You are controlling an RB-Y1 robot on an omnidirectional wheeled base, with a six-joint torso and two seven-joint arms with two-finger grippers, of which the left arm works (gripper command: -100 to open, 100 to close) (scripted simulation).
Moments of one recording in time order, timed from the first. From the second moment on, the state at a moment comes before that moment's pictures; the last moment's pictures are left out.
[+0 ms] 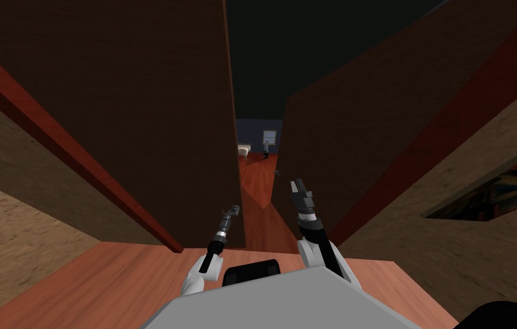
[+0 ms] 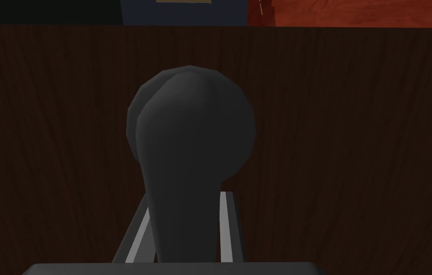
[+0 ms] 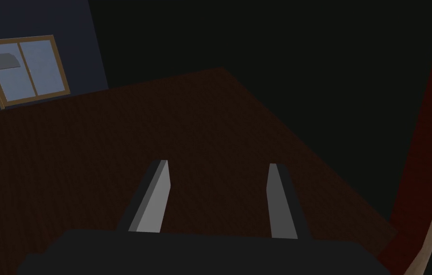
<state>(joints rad) -0.13 0.07 -0.09 -0.67 -0.03 -0.79 0.09</state>
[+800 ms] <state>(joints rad) -0.15 0.07 -0.05 -0.63 -0.01 -0.80 0.06</state>
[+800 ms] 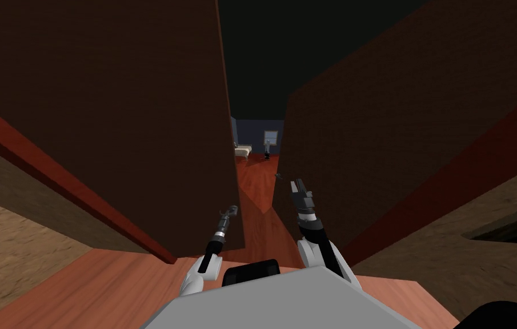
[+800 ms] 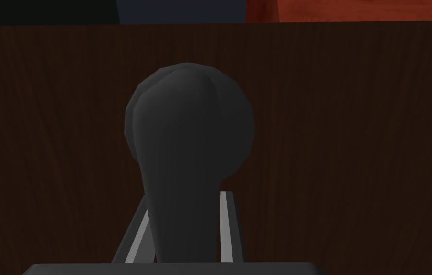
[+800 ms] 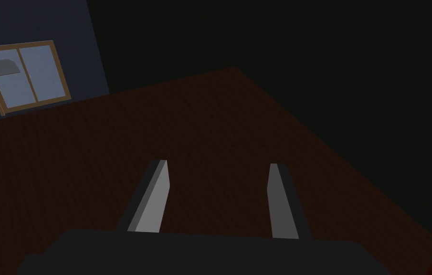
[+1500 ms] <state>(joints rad) -0.13 0.07 0.01 -0.66 0.02 -0.78 0.02</state>
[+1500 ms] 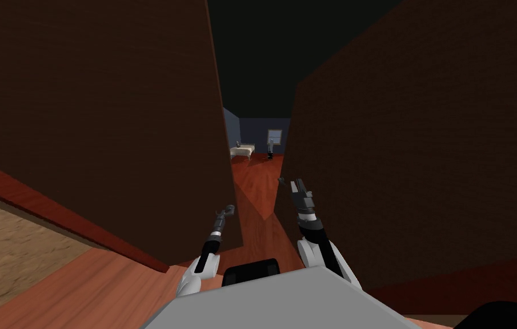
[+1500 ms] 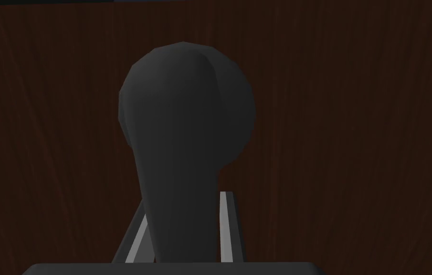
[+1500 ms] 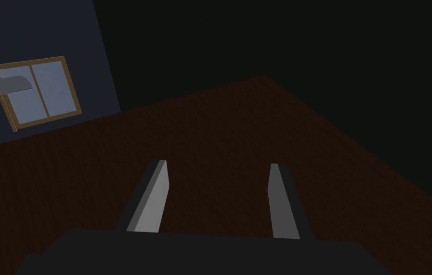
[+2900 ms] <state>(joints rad) -0.15 0.03 0.18 -0.63 0.10 -0.79 -0.07</state>
